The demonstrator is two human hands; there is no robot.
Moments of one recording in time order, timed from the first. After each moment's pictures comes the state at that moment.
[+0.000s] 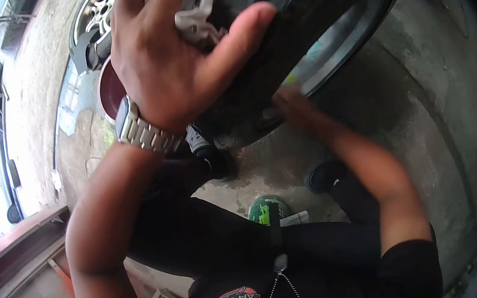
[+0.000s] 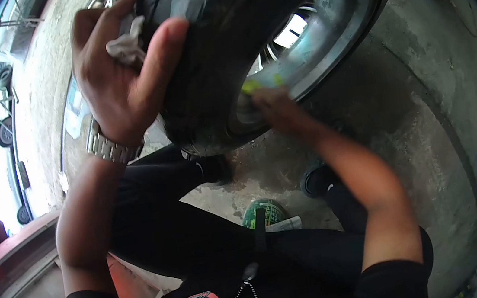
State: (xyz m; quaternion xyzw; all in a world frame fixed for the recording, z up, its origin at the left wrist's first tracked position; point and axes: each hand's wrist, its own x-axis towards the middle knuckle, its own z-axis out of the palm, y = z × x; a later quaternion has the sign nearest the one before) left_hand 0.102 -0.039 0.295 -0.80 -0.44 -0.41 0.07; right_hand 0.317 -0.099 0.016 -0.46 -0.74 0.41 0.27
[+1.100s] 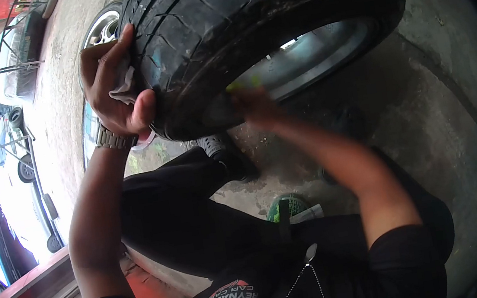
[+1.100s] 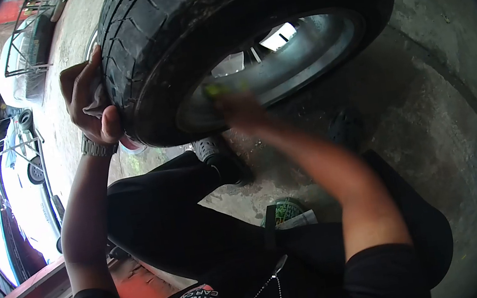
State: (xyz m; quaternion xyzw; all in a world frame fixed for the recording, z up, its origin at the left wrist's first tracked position) left_hand 0.068 -0.017 0.295 -0.89 -0.27 -0.37 0.06; right_hand 0.257 -0.100 0.011 -0.51 -0.72 0.36 0.30
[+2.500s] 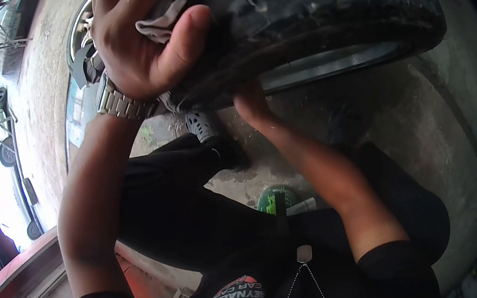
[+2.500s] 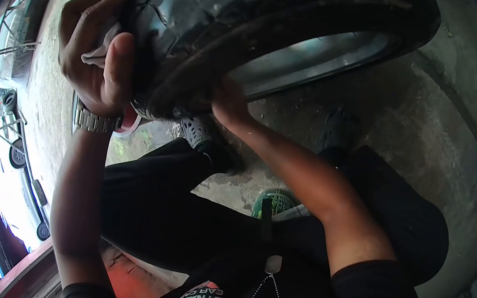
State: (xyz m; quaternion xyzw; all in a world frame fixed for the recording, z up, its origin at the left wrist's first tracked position) left_hand 0.110 -0.007 0.301 -0.88 -0.21 -0.42 0.04; right_hand 0.198 -0.092 -0.027 -0.59 -0.62 0.19 0.47
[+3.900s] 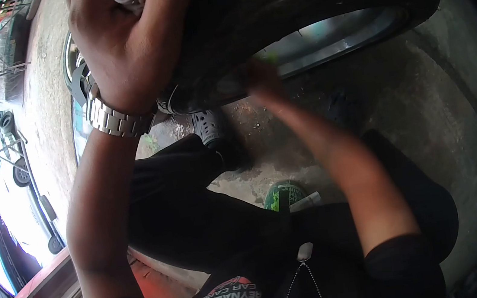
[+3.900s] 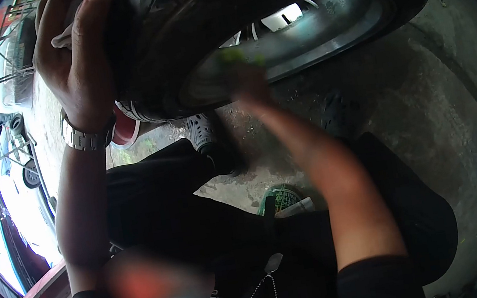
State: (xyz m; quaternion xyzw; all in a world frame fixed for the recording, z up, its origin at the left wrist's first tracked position) left_hand 0.198 -0.053 0.343 -0.82 -0.34 -0.42 -0.19; right_hand 0.276 -0.090 -0.028 -0.60 -0.68 0.27 0.34
